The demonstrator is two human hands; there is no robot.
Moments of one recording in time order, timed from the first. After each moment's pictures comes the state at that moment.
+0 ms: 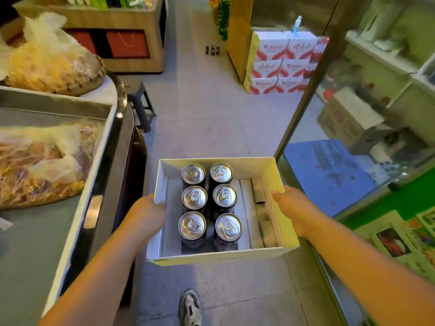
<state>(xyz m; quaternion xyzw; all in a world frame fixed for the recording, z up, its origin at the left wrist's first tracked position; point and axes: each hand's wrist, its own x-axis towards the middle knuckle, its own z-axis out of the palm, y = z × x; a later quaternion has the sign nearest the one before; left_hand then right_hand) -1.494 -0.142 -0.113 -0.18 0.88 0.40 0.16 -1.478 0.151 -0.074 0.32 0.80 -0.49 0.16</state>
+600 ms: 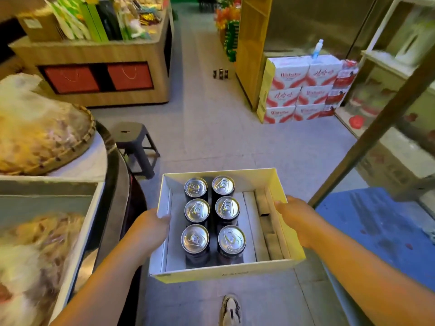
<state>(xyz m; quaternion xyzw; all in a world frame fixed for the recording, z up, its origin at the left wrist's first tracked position) -1.963 -0.149 -0.087 -0.18 0.87 0.43 0.17 -1.962 0.147 -0.076 0.30 0.79 -0.52 0.16</state>
